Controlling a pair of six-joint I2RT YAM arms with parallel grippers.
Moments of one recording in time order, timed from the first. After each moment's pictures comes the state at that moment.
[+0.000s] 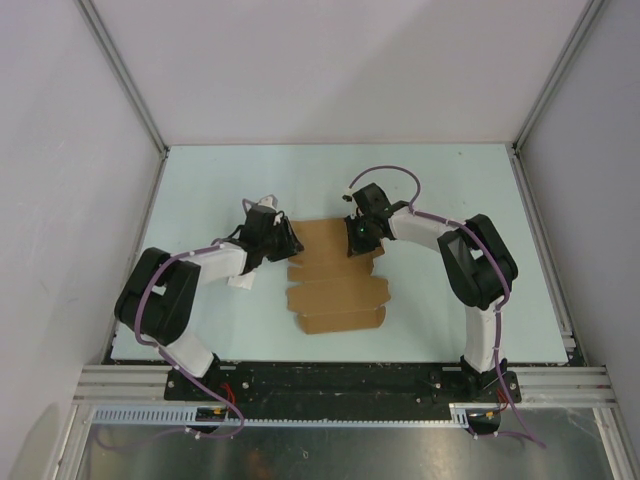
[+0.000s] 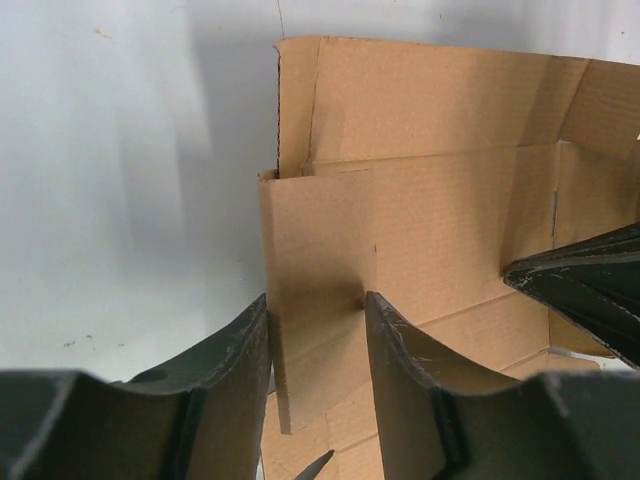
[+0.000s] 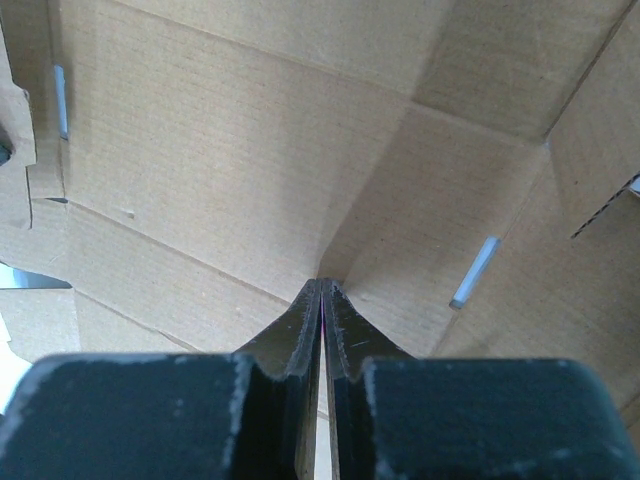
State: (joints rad) left arm -0.41 1.63 0.78 0.10 0.09 -0.65; right arm 0.57 1.99 1.33 -0.37 -0.23 0.30
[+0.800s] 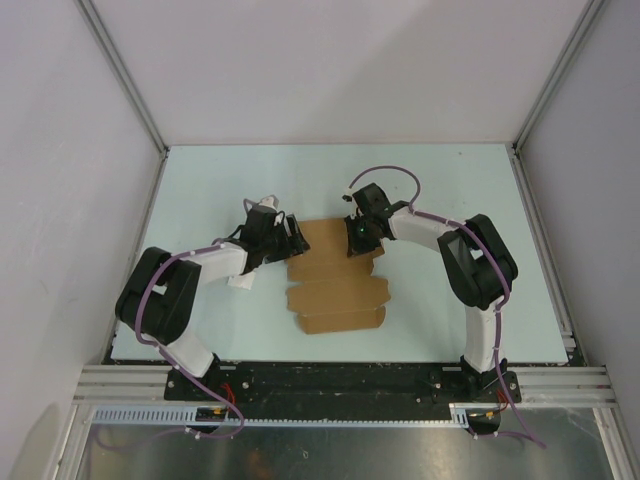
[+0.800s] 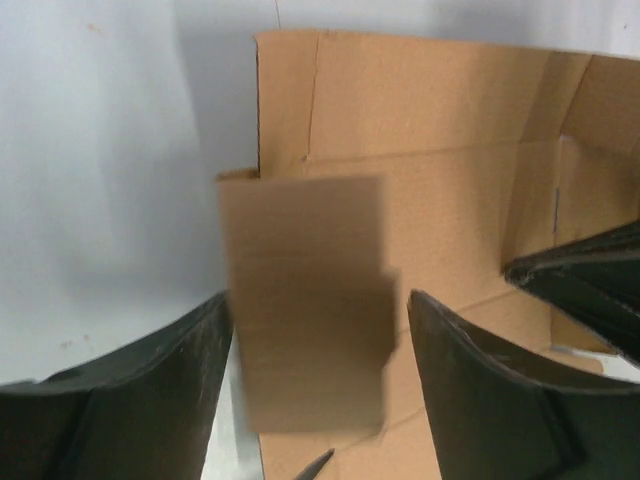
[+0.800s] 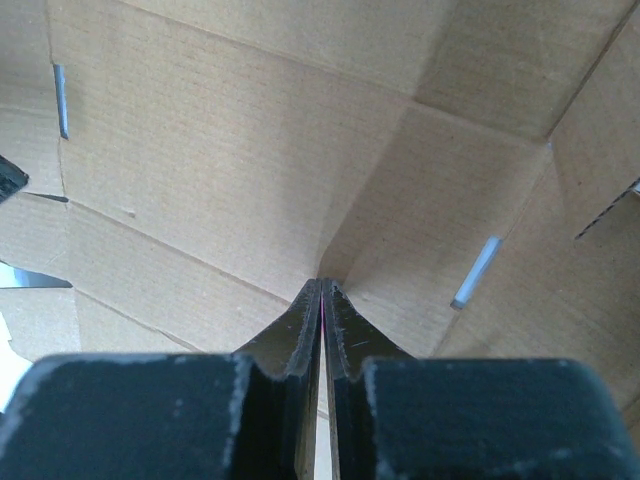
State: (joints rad) left arm -0.41 1.64 0.78 0.10 0.09 -0.64; right arm 0.57 1.99 1.33 -0.37 -0.23 0.30
